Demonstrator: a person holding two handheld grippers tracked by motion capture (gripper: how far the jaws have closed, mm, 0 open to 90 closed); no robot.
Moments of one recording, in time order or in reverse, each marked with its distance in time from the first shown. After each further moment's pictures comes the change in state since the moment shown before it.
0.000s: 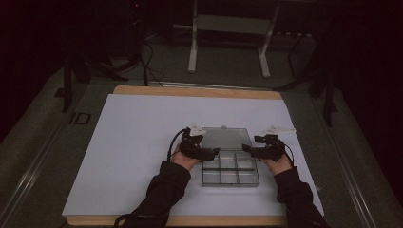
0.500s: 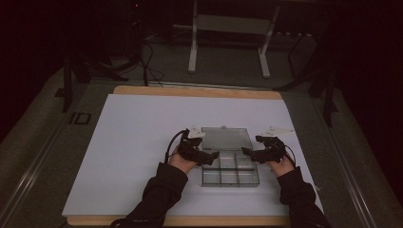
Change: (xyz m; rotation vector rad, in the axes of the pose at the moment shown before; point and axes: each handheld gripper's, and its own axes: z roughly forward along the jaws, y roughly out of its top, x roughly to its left) left arm -0.005 -0.002 -0.018 0.004 -0.037 0.026; right arm 0.010 0.003 -0.010 0.020 -0.014 -0.097
